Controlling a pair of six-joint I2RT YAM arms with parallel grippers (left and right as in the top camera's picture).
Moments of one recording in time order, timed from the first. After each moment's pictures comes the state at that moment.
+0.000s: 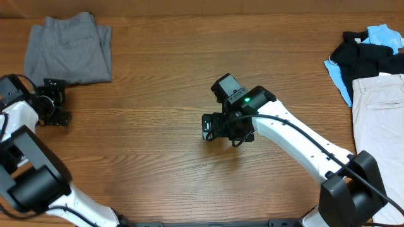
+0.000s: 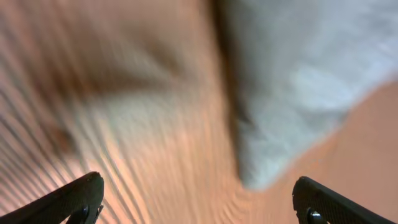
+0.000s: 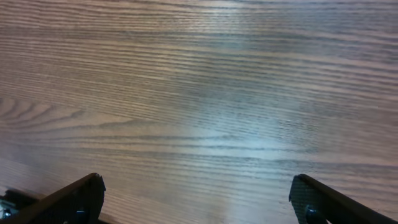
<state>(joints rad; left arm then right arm) 0.62 1.95 1.32 -0.45 0.45 -0.91 0.62 1.71 1.32 -1.01 -0.23 0.62</state>
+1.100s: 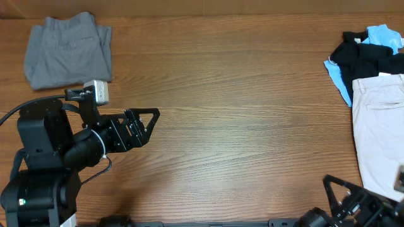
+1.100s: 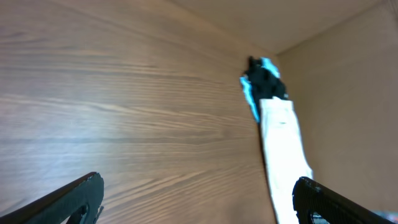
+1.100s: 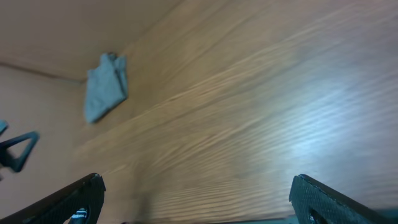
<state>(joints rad) 0.07 0.93 1.32 -1.09 0.64 -0.41 0.59 0.58 1.54 -1.63 0.15 0.94</state>
